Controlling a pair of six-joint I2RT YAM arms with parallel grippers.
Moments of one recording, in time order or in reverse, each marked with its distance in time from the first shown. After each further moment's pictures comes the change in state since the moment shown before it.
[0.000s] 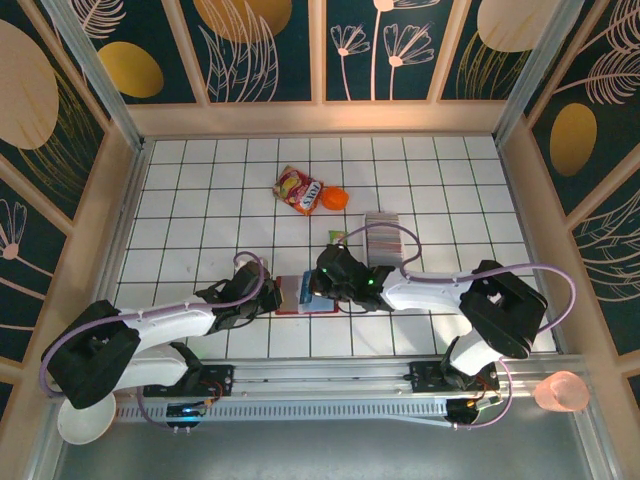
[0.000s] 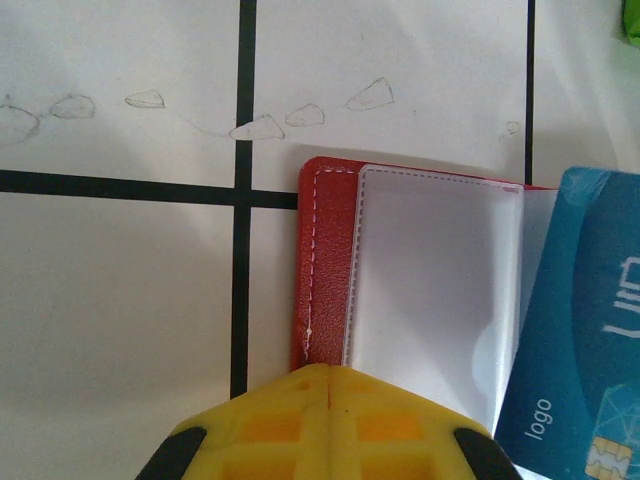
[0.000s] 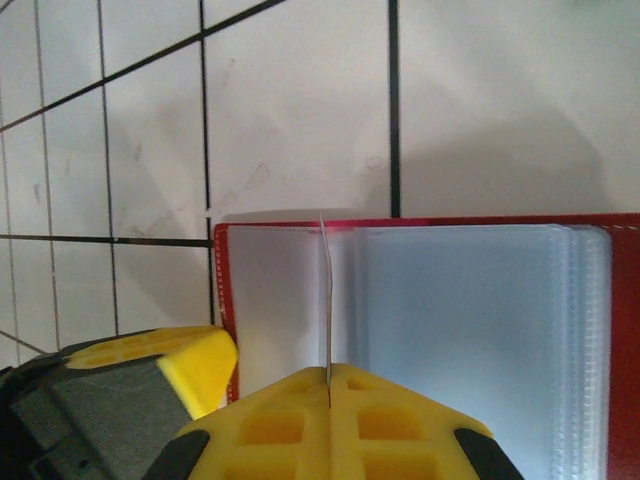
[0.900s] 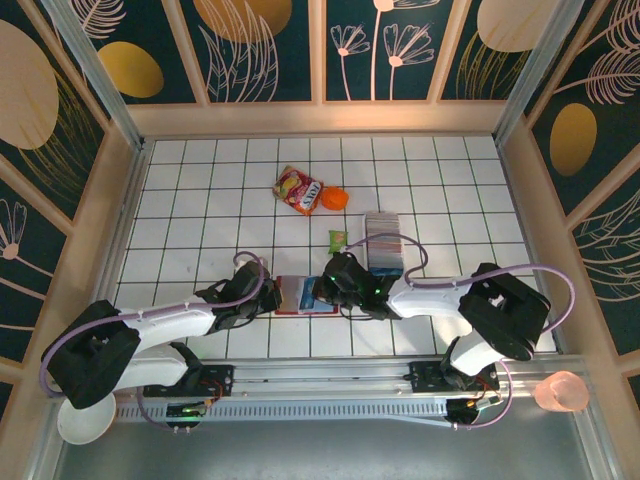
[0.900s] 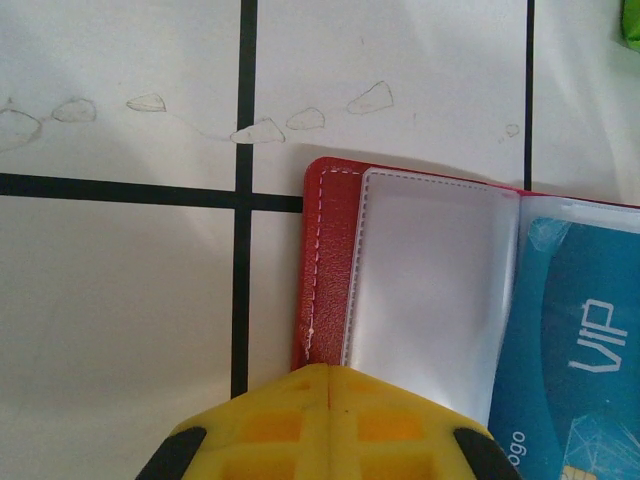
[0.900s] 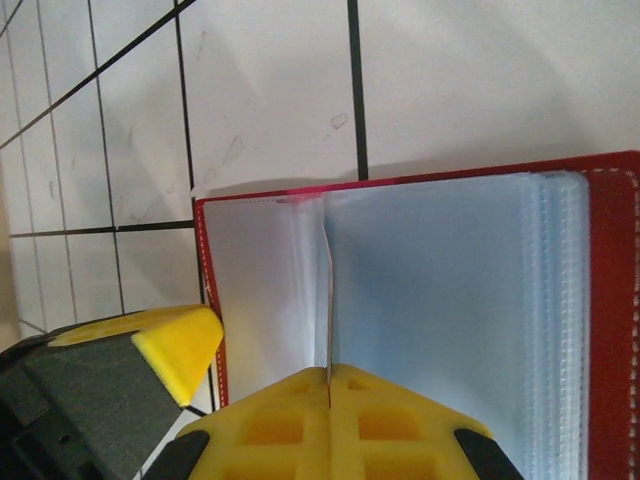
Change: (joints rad) left arm 0.000 0.000 0.000 0.003 0.000 0.000; right arm 0.000 -0.018 -0.118 0.161 -0.046 0.079
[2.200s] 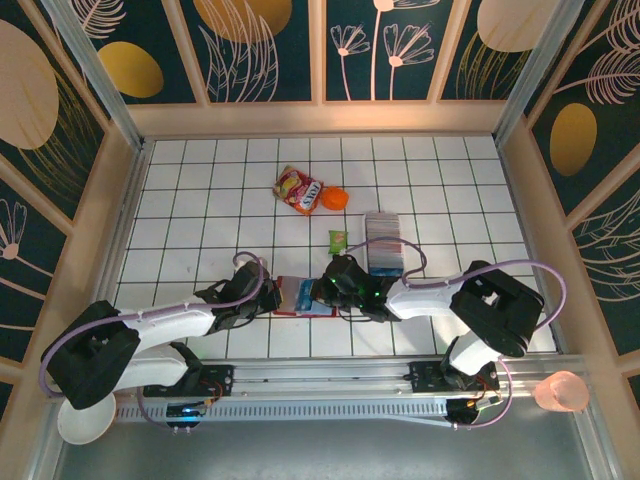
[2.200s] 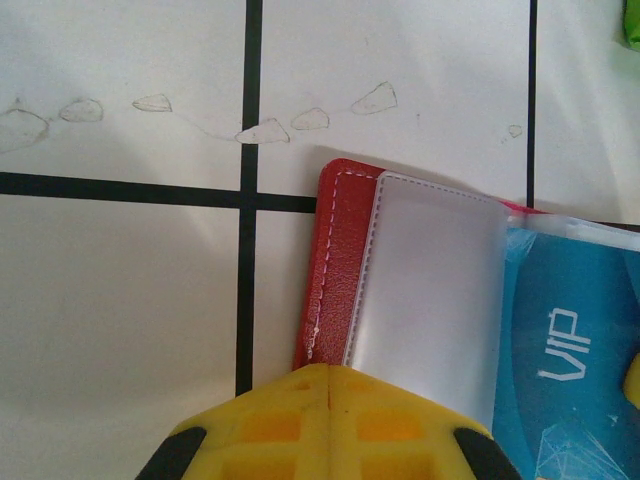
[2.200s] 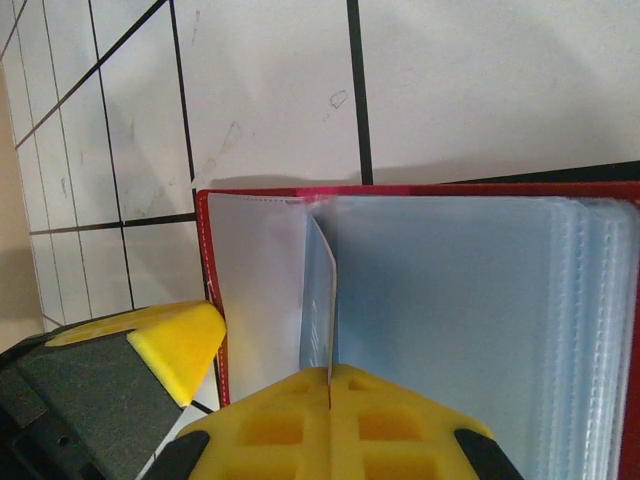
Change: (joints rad) left arm 0.000 -0.004 -0.004 0.000 0.000 0.000; right arm 0.000 0.040 -0.025 0.083 -0.035 0.040
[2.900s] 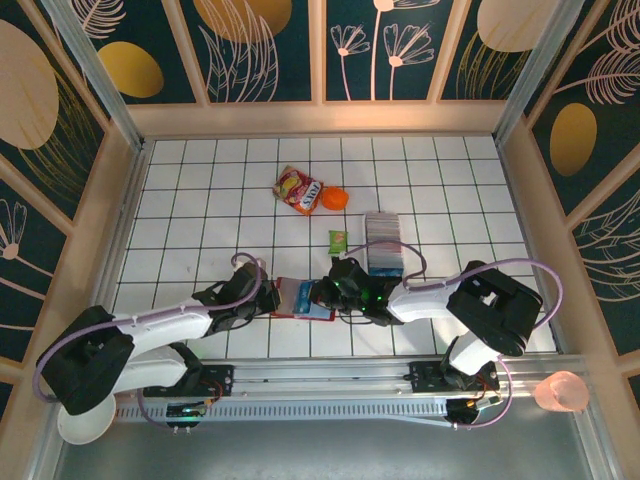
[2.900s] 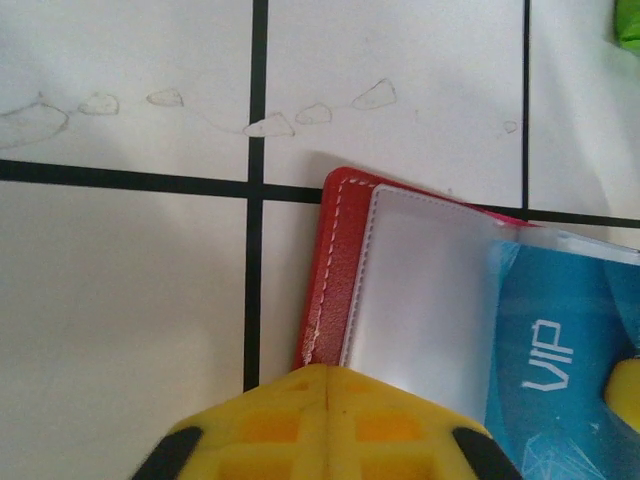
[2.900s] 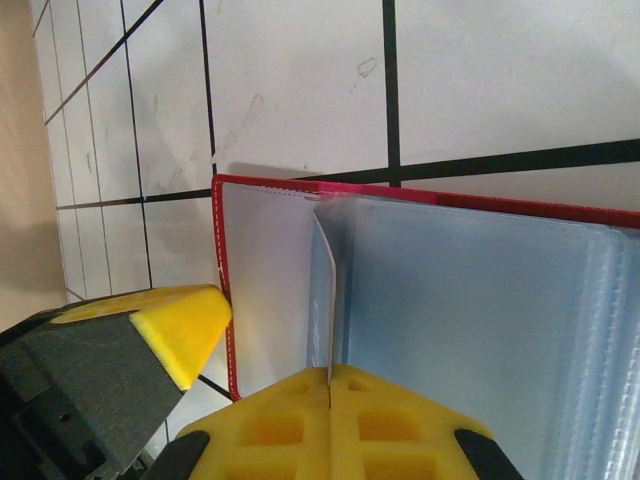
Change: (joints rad) left arm 0.000 -0.049 -0.011 -0.027 -0.008 -0.003; right arm 0.001 0.006 -0.050 0.109 -0.041 -0.014
